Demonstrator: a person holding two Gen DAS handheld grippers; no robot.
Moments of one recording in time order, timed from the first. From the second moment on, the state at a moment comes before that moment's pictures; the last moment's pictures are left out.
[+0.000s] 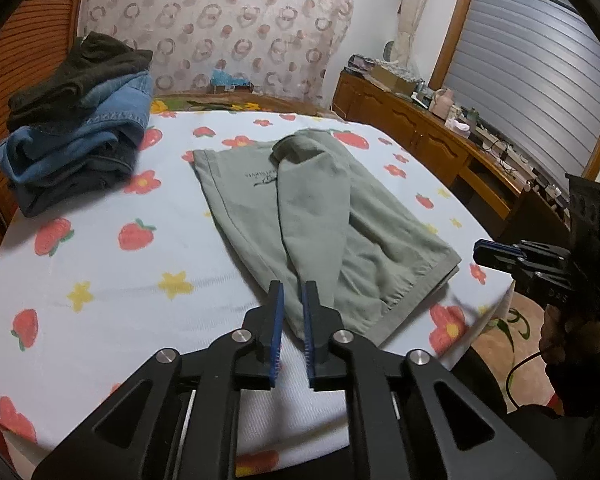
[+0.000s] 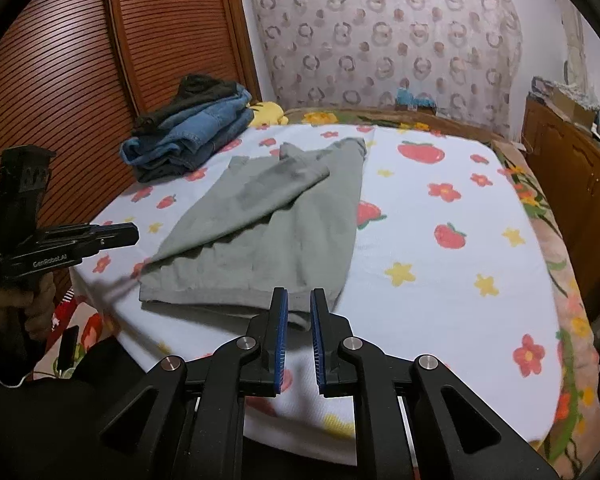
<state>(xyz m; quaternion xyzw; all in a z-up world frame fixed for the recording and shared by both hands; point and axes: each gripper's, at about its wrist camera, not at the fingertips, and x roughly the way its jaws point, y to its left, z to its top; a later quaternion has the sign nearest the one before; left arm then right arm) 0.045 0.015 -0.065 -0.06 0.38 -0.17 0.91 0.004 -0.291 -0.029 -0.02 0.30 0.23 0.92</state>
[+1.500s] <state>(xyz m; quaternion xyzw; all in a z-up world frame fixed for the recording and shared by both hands) 0.201 -0.105 -0.076 0.06 0.42 -0.23 0.87 0.111 -0.277 -0.061 -0.02 0.30 0.19 0.93</state>
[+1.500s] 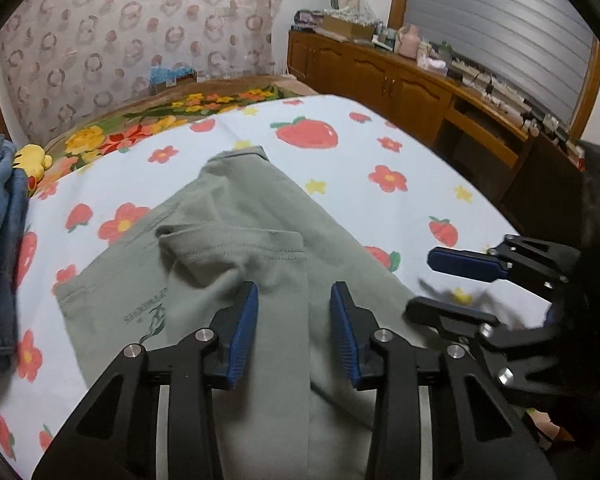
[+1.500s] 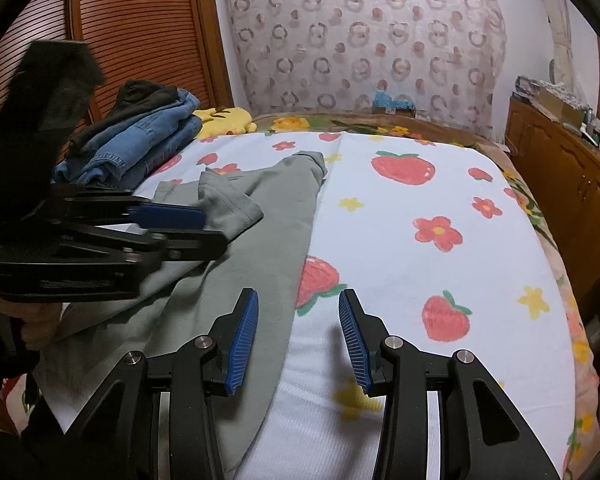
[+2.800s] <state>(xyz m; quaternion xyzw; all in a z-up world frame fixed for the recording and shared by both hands) 0.217 0.036 -0.061 0.02 0.39 -0.08 0.92 0.107 -0.274 -0.065 -0.03 0.29 0.20 0.94</state>
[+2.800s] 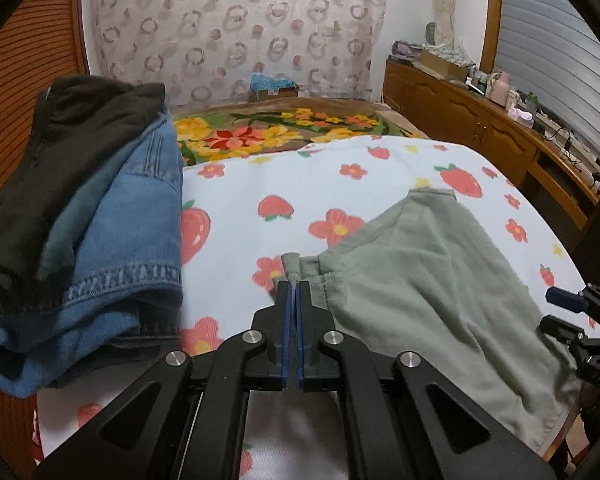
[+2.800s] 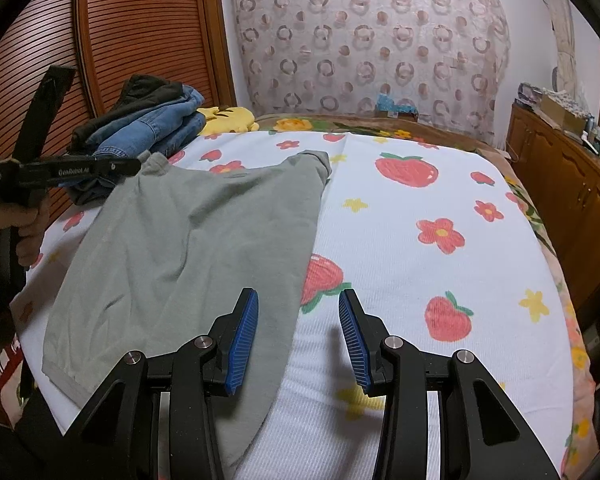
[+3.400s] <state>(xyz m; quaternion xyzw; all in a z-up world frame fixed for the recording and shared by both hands) 0.197 0.032 -0.065 0.00 0.39 -0.10 0.92 0.107 -0.276 -0.064 -0.03 0.30 0.19 0.94</state>
